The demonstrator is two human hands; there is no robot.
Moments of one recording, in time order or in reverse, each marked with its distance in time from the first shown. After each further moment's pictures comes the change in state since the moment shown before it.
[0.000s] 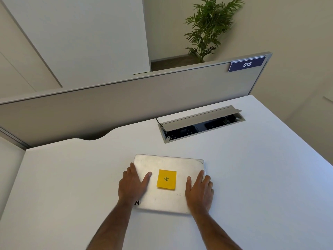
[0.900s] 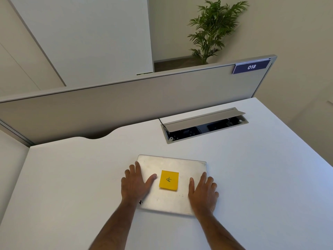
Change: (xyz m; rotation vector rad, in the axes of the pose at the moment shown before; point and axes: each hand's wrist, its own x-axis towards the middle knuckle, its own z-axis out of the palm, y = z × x) left_hand -0.003 0.004 -0.004 0.190 -0.010 0.019; right_hand 0.002 0.005 -0.003 -0.083 -0.033 -0.018
